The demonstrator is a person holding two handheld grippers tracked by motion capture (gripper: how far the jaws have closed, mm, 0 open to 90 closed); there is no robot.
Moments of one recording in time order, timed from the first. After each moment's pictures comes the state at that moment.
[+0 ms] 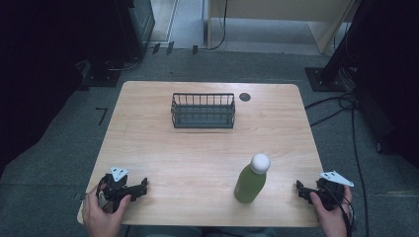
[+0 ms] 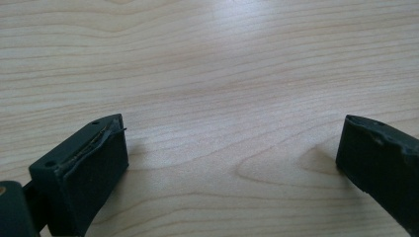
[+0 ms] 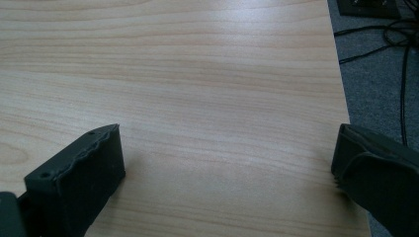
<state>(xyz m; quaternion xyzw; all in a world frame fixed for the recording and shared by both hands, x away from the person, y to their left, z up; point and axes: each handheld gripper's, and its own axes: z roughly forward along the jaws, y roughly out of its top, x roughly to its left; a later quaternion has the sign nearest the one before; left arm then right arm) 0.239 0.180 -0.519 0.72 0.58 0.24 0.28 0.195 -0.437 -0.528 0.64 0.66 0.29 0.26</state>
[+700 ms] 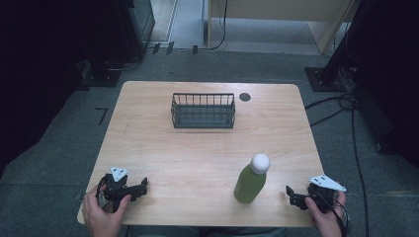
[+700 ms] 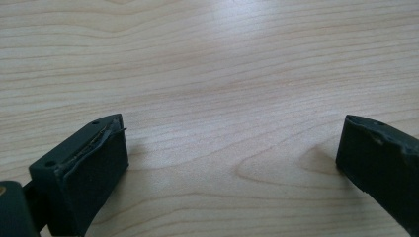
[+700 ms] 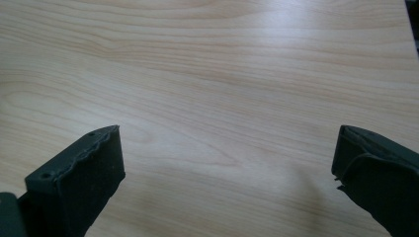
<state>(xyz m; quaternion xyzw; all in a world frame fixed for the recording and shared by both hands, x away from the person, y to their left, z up) 0.239 0.180 -0.519 0.72 0.58 0.24 0.28 0.181 -0.404 -0.516 0.59 0.70 0.33 0.24</state>
